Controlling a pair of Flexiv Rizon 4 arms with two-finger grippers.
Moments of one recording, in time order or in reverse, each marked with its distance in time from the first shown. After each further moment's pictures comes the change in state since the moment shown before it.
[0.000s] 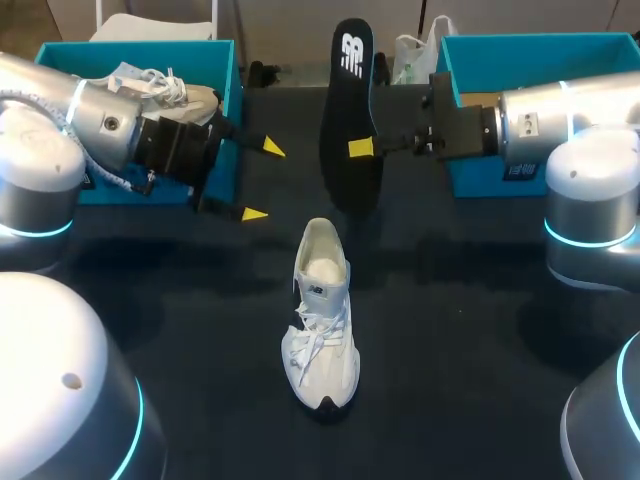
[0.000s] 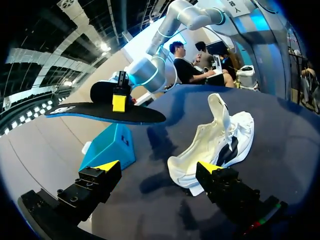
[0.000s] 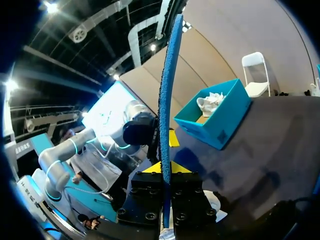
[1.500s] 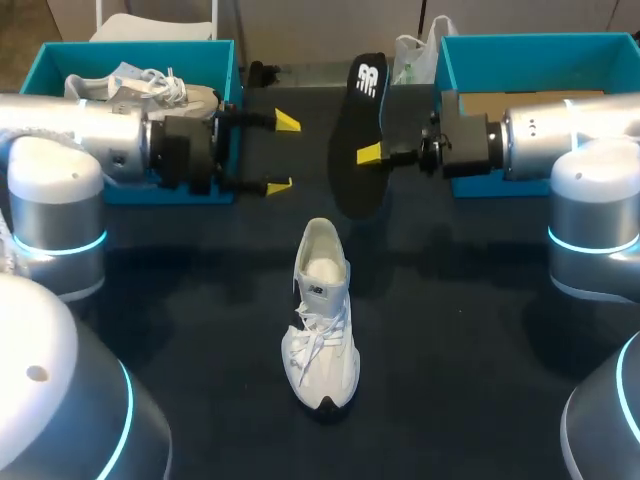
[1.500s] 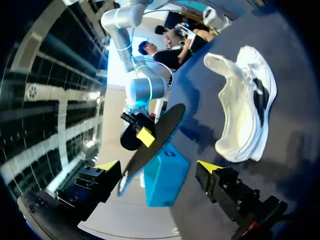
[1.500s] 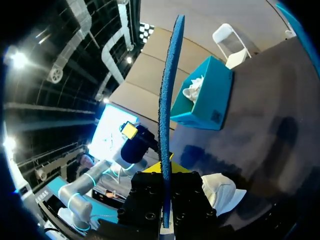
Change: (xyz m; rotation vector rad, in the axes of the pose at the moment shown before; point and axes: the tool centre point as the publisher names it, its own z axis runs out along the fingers) left arm -0.049 -0.031 0.007 0.029 -0.265 0.662; right arm -0.014 -0.013 -0.006 -0.025 0.020 0.344
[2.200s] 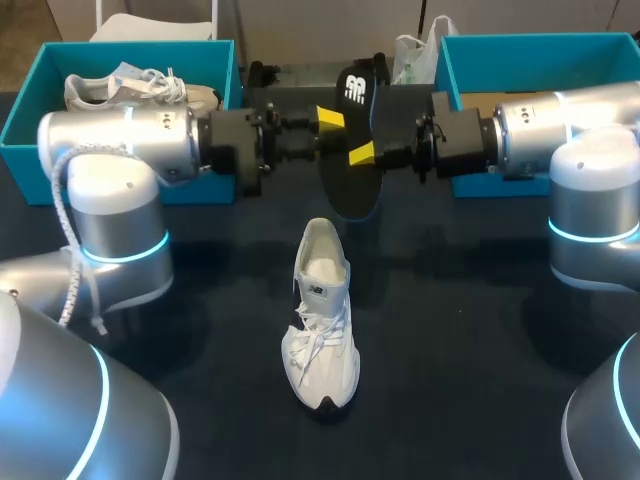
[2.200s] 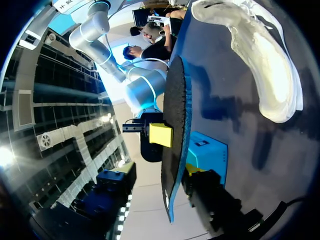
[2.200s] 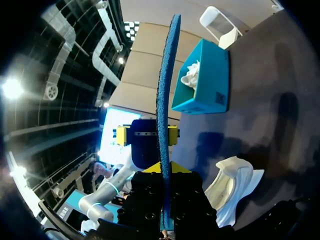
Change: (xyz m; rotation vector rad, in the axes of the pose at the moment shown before) left arm -0.048 -0.002 0.058 -0.015 -0.184 0.442; right arm 0.018 -0.008 0.007 0.074 0.049 0.212
